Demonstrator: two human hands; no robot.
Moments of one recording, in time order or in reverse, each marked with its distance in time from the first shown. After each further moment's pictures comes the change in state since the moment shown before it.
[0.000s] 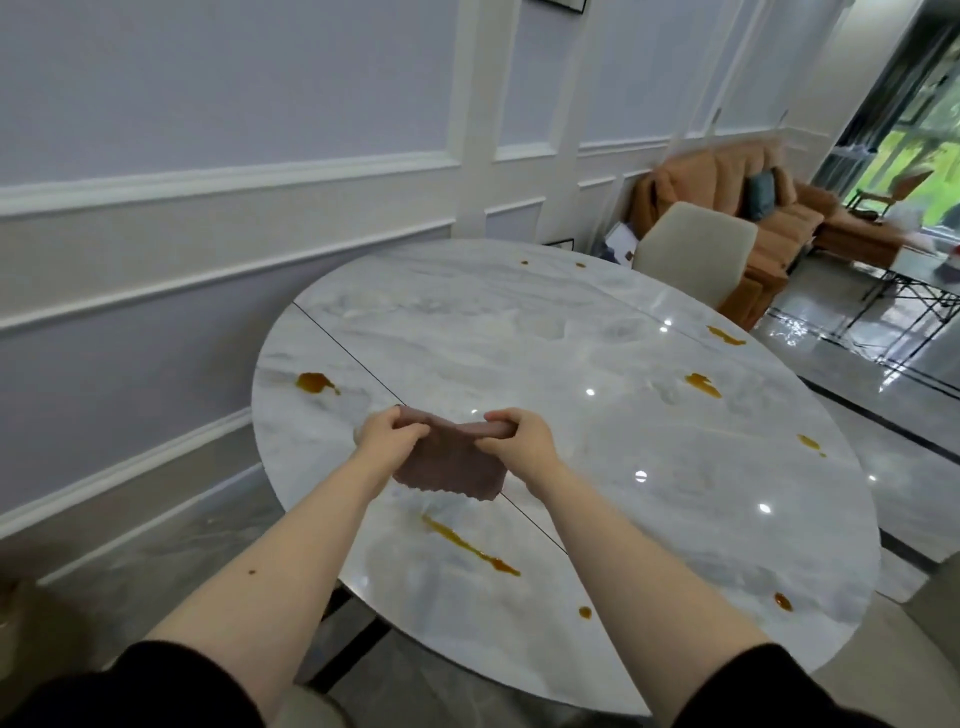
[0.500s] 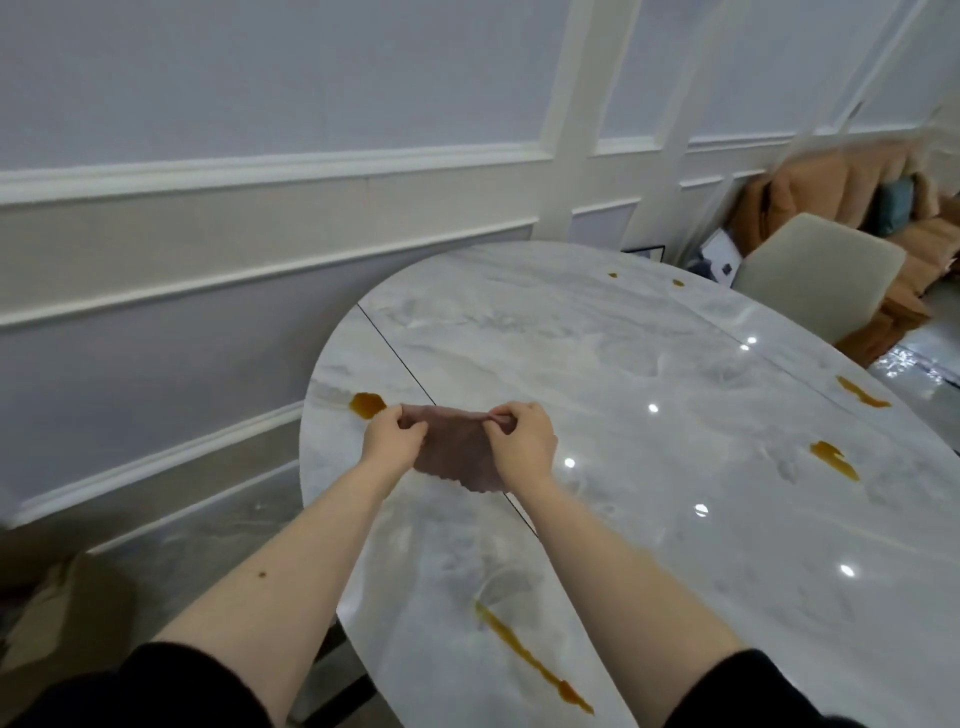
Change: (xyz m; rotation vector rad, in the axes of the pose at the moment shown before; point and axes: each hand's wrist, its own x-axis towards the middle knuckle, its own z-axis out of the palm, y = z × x) left_hand 0.140 -0.013 -0.048 -0.038 0.173 -0.054; right_hand 0.137 -0.036 0.107 -0.246 0.132 -0.185
